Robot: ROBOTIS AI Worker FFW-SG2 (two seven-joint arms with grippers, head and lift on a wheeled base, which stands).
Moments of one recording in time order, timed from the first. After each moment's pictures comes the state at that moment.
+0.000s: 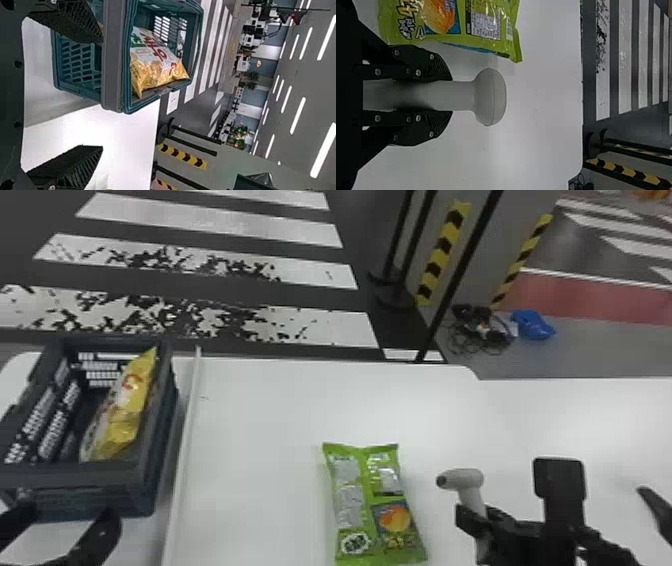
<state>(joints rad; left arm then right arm) 0.71 0.17 0.14 -2.25 0.37 0.35 -0.24 0.54 -0.18 -0.36 -2.41 -0.27 1.16 0.11</state>
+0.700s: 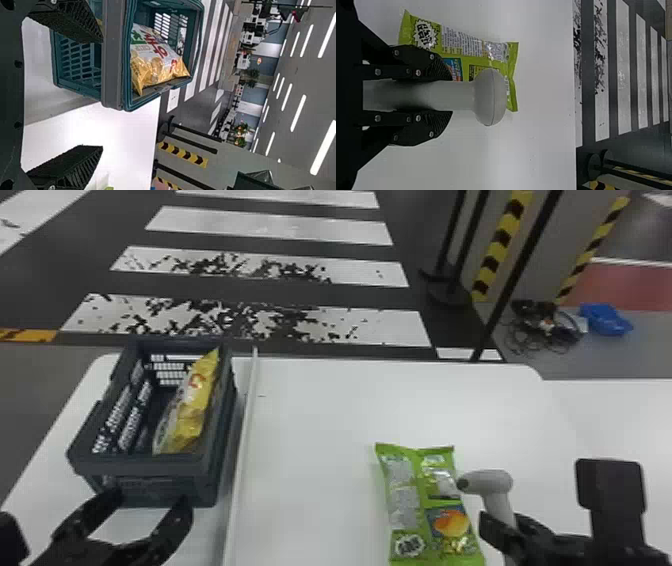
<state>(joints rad) 0.70 0.17 0.13 -2.24 0.37 0.35 -0.25 0.56 -0.09 -0.22 -2.65 -0.23 1.34 0.05</state>
